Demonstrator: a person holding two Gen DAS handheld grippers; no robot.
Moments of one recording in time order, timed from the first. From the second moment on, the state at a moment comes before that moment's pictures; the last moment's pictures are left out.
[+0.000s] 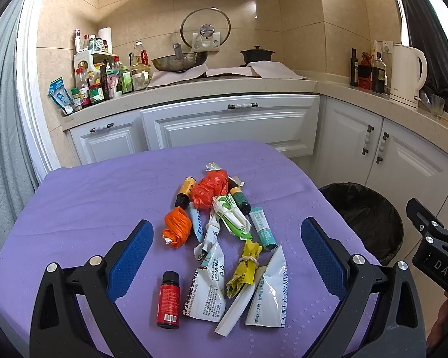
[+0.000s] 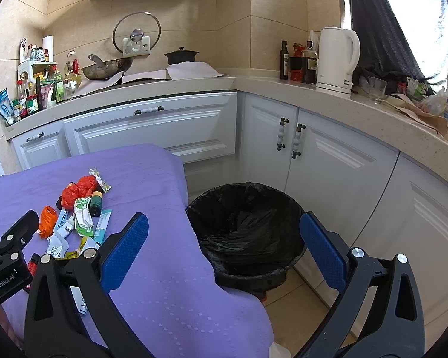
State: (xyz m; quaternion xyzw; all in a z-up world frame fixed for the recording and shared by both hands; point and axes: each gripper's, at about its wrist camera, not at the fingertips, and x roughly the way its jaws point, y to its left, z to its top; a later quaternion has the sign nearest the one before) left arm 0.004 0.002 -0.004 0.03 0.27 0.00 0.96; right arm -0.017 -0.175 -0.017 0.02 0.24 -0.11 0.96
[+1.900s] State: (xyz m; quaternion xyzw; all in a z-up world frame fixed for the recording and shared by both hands) left arm 0.014 0.055 -0.036 0.03 0.32 0.02 0.95; right arm -0.006 -0.151 -0.052 0.04 0.28 -0.09 0.96
